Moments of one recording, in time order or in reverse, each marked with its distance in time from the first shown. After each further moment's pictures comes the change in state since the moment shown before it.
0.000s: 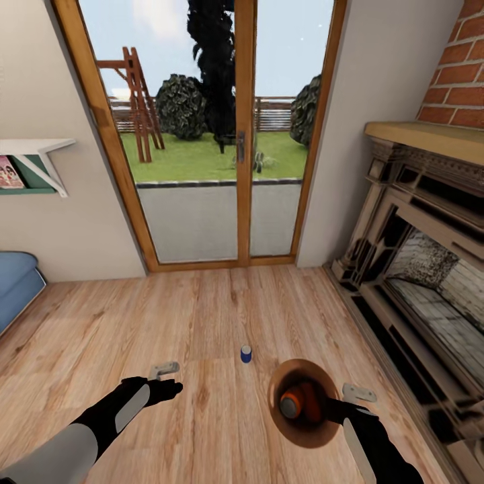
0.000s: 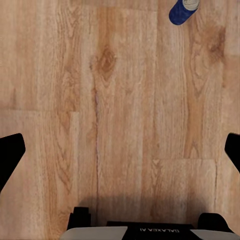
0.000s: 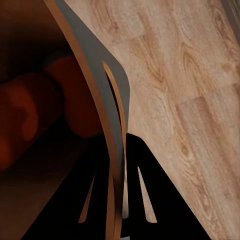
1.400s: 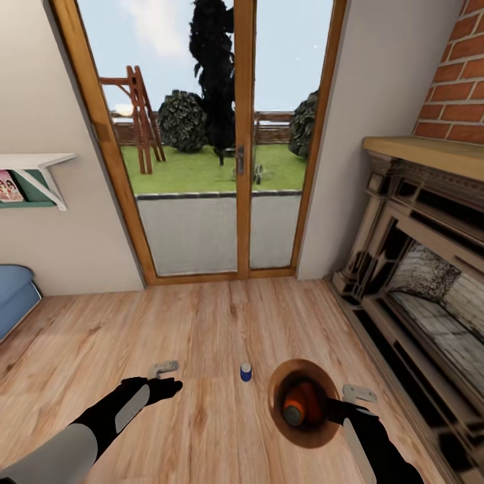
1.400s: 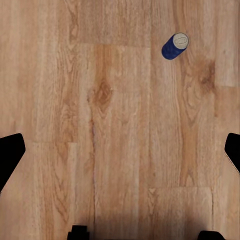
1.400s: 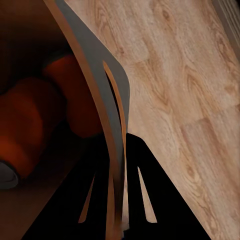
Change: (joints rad) left arm 0.000 0.000 -0.001 0.003 -0.001 -0.033 -0.003; right arm 0.000 -0.001 0.001 0.000 -0.003 0.001 0.000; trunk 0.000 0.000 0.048
